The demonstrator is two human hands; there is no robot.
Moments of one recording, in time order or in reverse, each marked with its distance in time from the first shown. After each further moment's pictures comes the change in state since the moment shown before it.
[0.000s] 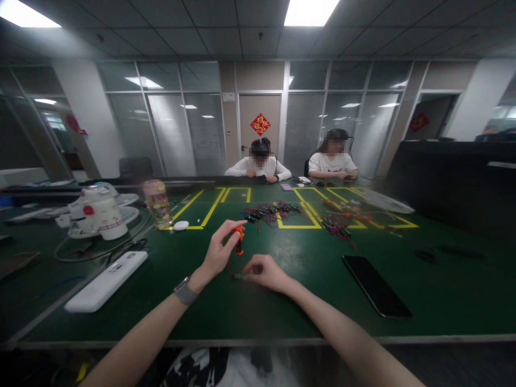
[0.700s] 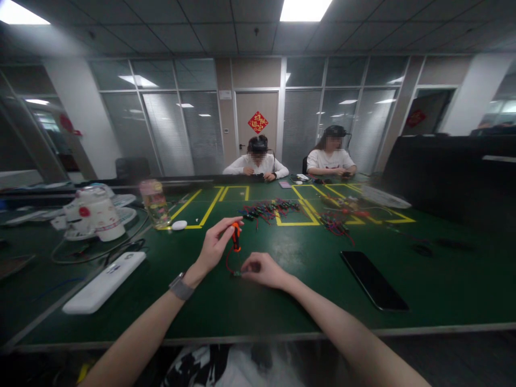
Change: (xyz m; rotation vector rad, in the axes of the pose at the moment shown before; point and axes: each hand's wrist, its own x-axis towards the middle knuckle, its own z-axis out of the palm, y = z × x) left_hand 0.005 0.000 -0.009 -0.062 -0.046 -0.052; right_hand 0.000 -0.003 0.000 0.009 -0.031 -0.024
